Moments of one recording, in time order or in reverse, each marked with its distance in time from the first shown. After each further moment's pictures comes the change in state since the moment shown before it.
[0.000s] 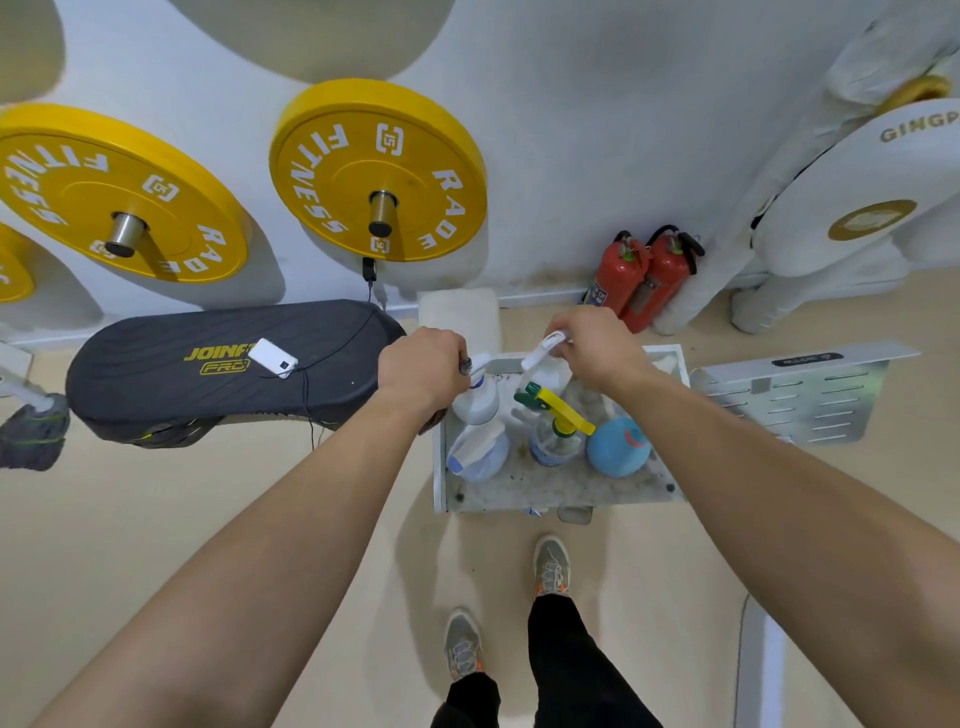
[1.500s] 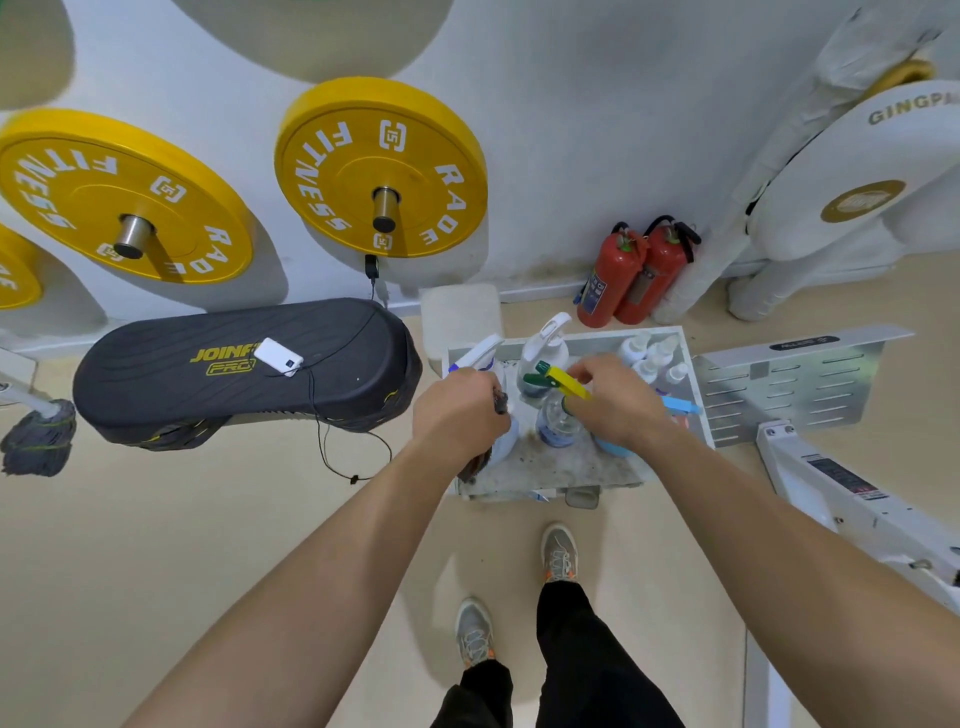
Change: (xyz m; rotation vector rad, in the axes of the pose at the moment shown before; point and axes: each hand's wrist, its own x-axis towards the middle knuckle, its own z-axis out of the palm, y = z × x) left_hand -0.065 0.019 0.030 -0.121 -0.029 0.037; right_hand -0.081 -0.012 0.034 0.223 -0.124 0.305
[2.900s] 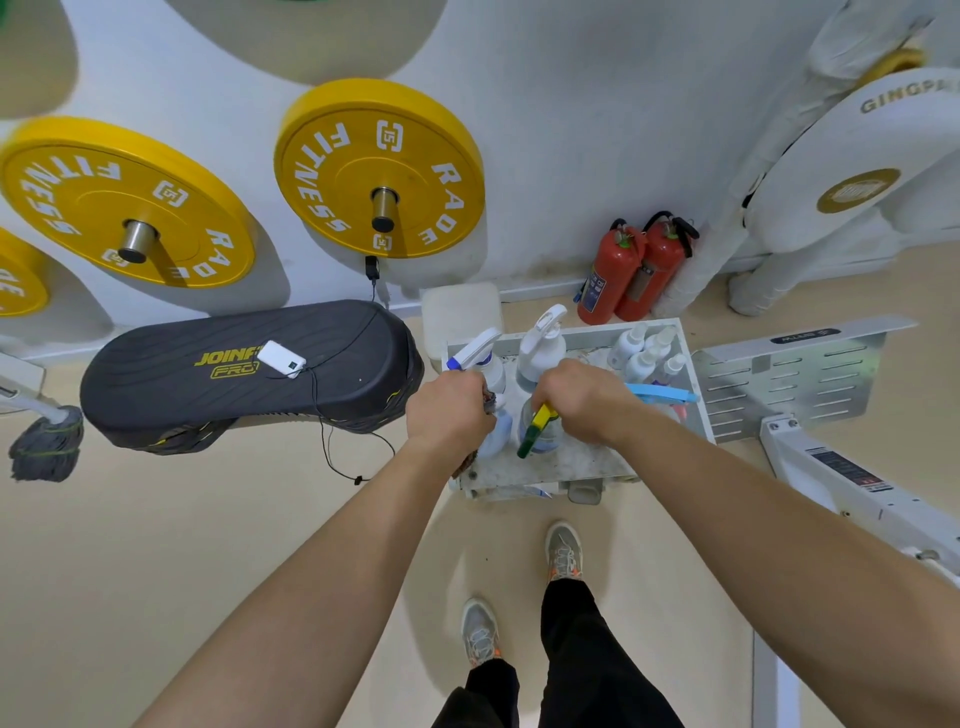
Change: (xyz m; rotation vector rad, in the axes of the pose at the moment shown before) left_hand -0.002 -0.008 0.013 0.103 0.000 -0.059; right_hand -0.004 -0.027 0.004 -0.548 -0.188 -0.319
